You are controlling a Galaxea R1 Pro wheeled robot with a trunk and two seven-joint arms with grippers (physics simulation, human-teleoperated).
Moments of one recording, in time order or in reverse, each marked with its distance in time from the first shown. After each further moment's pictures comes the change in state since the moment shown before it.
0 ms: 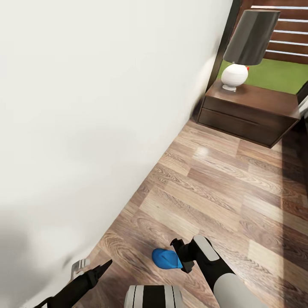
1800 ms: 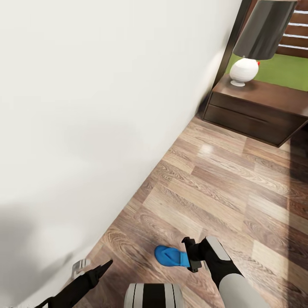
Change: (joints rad) left arm 0.000 -0.006 0.000 0.000 0.000 0.000 0.001; right arm 0.000 -0.003 -0.263 0.008 -0.004 -0.084 -0.004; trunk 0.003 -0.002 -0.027
